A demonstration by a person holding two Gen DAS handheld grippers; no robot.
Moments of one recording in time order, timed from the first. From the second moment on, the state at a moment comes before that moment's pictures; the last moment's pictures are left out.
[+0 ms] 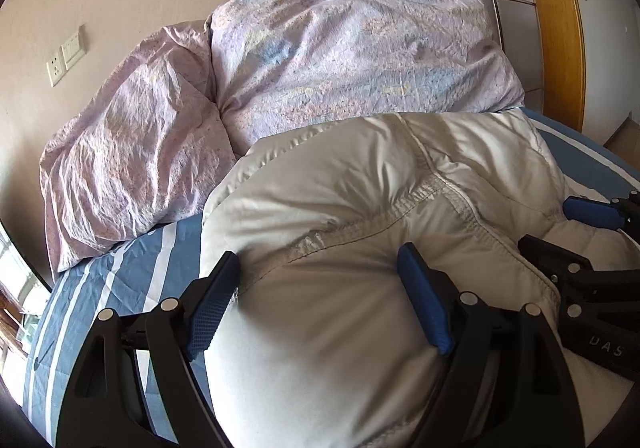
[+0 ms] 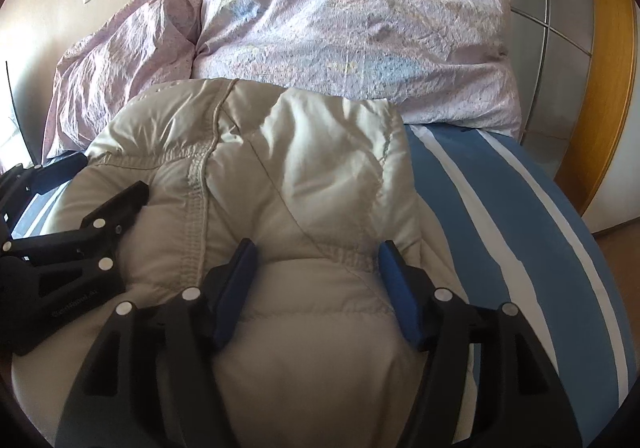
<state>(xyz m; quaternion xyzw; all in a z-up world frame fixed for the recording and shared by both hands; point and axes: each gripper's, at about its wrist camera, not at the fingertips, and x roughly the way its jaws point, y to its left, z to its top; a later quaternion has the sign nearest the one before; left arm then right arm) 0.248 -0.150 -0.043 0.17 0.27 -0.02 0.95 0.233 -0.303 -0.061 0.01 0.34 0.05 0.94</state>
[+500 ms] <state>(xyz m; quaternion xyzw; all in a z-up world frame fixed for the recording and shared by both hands) 0.286 -0.111 0.003 0.08 0.32 -0.03 0.94 0.283 -0.338 -0.011 0.17 0.36 0.10 0.91</state>
